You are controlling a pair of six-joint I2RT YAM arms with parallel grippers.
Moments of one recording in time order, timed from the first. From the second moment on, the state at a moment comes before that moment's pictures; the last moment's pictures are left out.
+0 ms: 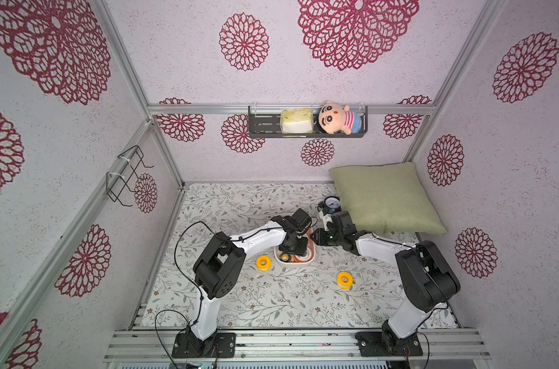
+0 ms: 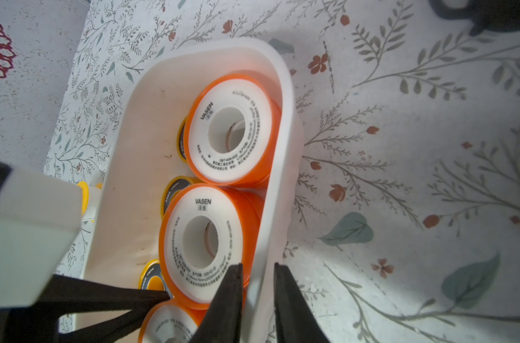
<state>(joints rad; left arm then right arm) -0.77 2.02 1.52 -0.72 0.09 -0.51 0.45 1.69 0.92 -0.02 -0.29 0.45</state>
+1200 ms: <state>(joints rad) -0.63 1.47 1.12 -0.56 -0.22 -0.44 0.45 1.42 0.86 -0.15 -0.14 0.37</state>
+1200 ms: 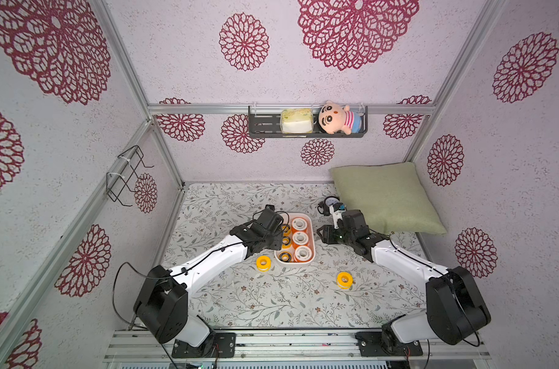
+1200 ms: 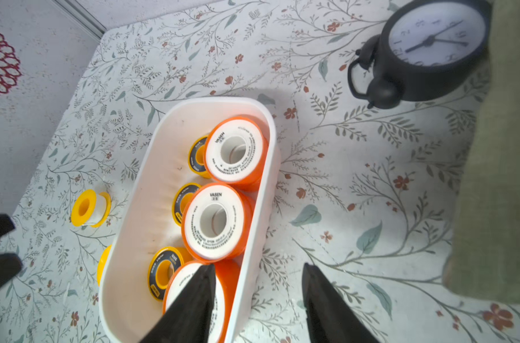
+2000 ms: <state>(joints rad) -0.39 1.22 0.90 -0.50 -0.17 -0.40 0.51 1.17 0.72 -0.55 0.14 0.47</state>
